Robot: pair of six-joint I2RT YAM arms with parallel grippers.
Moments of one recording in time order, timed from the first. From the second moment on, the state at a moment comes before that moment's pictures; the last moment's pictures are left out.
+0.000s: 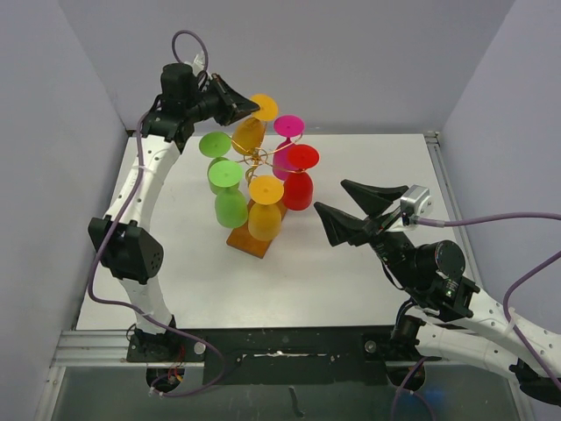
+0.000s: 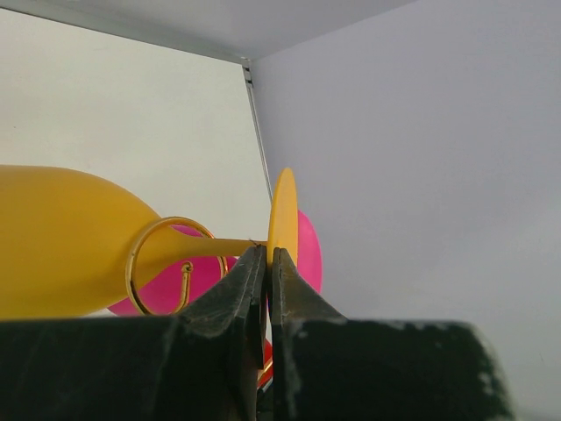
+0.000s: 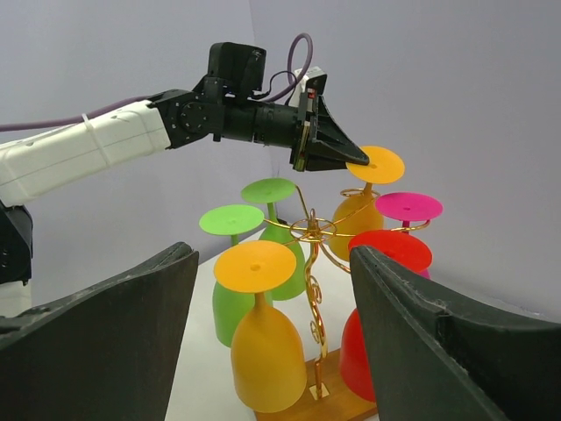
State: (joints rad) left arm -0.25 1.87 2.02 -0.41 0.57 -0.98; right arm 1.06 0.68 0.85 0.25 0.29 -0.01
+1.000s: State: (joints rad) left arm -0.18 1.87 2.05 -0.60 0.48 -0.79; right arm 1.06 0.68 0.84 0.28 0.30 -0.01
